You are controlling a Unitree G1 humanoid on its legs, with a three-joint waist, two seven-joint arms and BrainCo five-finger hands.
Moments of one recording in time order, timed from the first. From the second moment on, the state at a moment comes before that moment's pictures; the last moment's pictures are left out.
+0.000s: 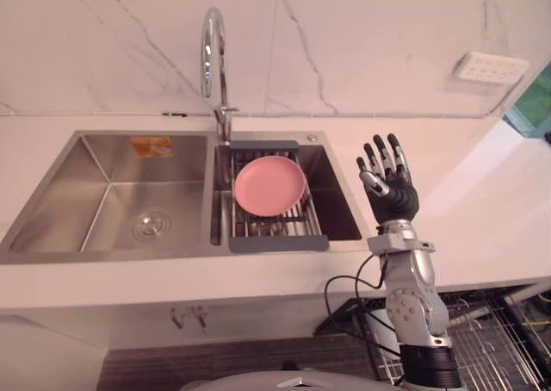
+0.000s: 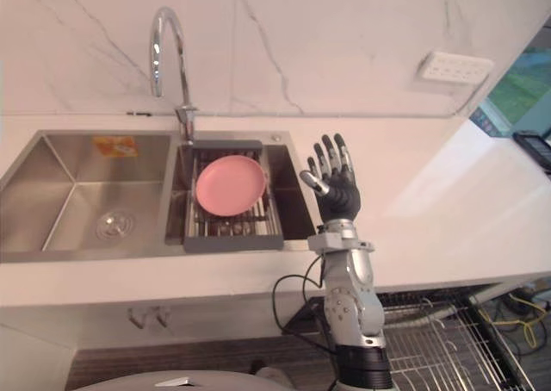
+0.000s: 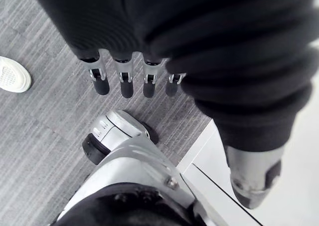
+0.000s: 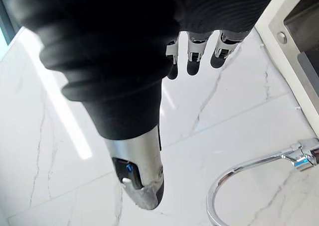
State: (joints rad) left arm 0.30 0.09 0.30 1.06 -0.41 0.26 -0.07; right arm 0.00 -0.15 -0.06 -0.30 0.74 -0.03 0.04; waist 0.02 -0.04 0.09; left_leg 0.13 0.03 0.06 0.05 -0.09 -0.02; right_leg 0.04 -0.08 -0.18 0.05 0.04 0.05
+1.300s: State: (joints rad) left arm 0.28 0.13 0.22 0.99 -0.25 0.33 -0.14; right arm -0.31 -0.53 0.12 0.10 -0.46 -0.12 0.26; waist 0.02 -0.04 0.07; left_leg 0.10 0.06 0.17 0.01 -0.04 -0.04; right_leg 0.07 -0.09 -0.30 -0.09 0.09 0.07
